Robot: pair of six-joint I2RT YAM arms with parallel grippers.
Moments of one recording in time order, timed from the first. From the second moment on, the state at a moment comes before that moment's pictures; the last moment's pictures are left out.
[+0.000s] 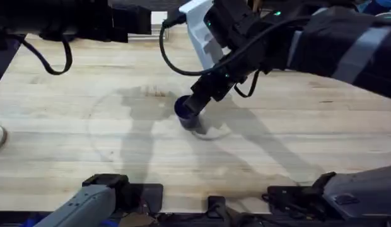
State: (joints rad) left arm -0.01 1.10 1.33 -0.92 0.14 0.07; right arm 0.69 1.65 1.32 -0.82 -0.21 -0.14
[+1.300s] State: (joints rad) left arm -0.01 1.10 1.33 -0.92 0.13 0.07; right arm 0.57 1.53 1.32 -0.82 -0.22 -0.15
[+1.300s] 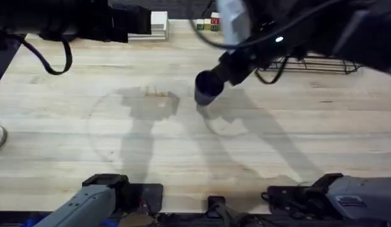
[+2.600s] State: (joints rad) left arm -0.01 1.10 1.33 -0.92 0.13 0.07; right arm -0.09 1.30 1.42 -0.83 -0.20 -0.17
